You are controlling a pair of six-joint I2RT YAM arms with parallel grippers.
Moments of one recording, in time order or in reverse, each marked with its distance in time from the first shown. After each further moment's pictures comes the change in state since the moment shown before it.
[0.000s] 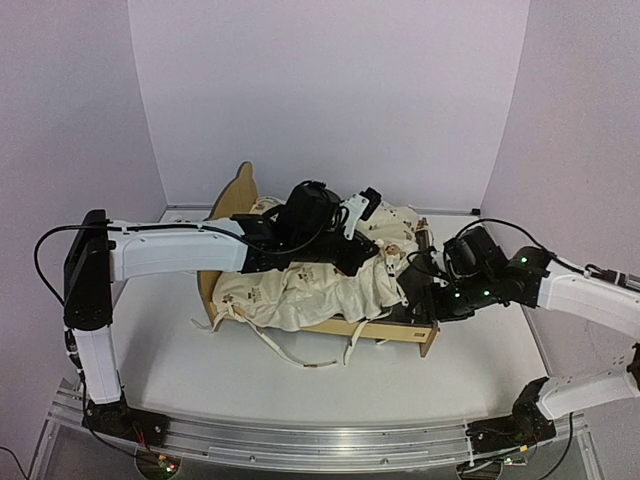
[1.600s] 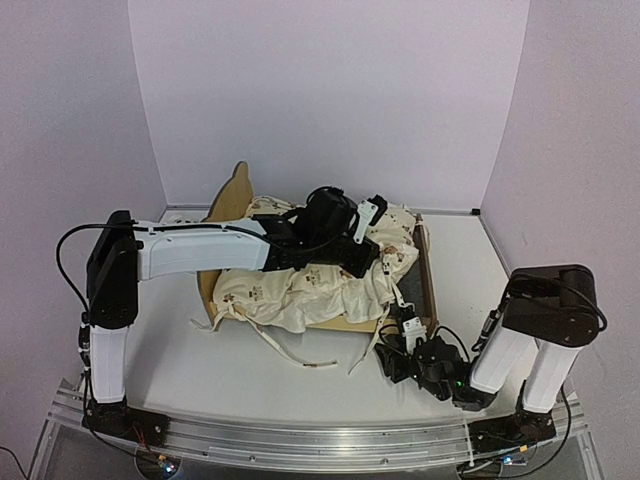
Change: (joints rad) left arm 0.000 0.119 0.133 -0.099 -0.091 0.005; right arm 0.346 0.685 -0.655 1.814 0.570 -0.176
